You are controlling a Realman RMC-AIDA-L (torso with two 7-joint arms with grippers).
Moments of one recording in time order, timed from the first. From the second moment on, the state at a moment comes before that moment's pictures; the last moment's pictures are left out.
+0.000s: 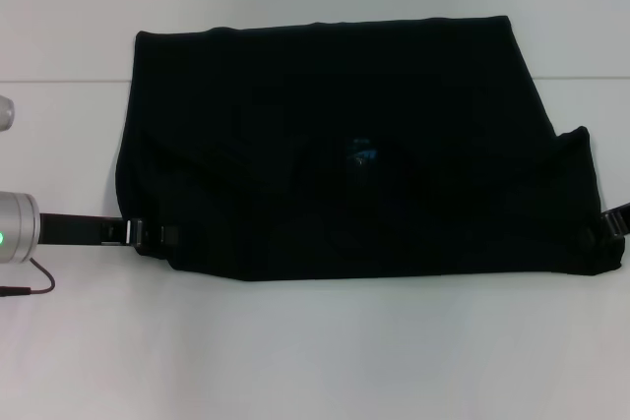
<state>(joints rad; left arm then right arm) -0.63 -1.95 0.72 0.52 2.23 1.24 -2.07 0.80 1.97 -0.75 -0.71 -2.82 -1.29 2.37</state>
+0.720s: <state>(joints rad) -0.62 -1.92 0.71 0.52 2.23 1.40 -2.08 0.79 1.94 -0.70 -0.75 -2.80 -1.42 2.34</state>
